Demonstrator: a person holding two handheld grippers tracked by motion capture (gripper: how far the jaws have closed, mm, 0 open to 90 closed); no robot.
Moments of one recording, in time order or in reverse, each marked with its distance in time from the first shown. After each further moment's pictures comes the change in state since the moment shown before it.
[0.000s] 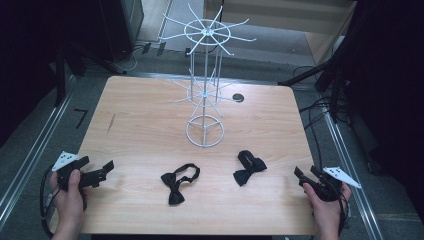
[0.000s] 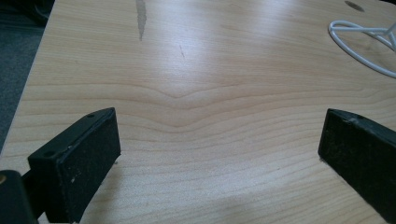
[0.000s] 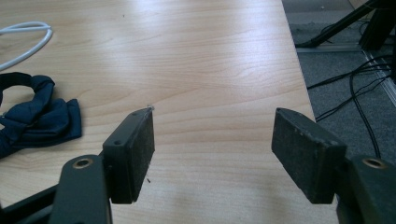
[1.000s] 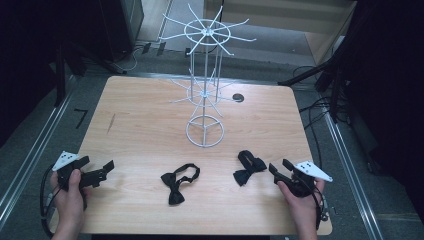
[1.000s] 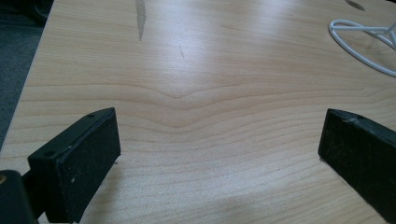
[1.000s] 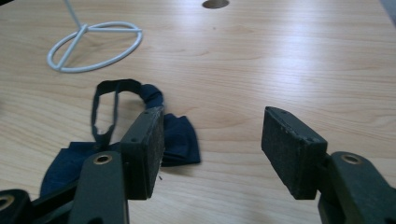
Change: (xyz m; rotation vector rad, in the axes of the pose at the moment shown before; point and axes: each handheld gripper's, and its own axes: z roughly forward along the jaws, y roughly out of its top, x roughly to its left) left arm 0.000 0.000 0.001 -0.001 -0.004 0.005; right arm 0.080 0.010 0.016 -0.008 0.152 -0.134
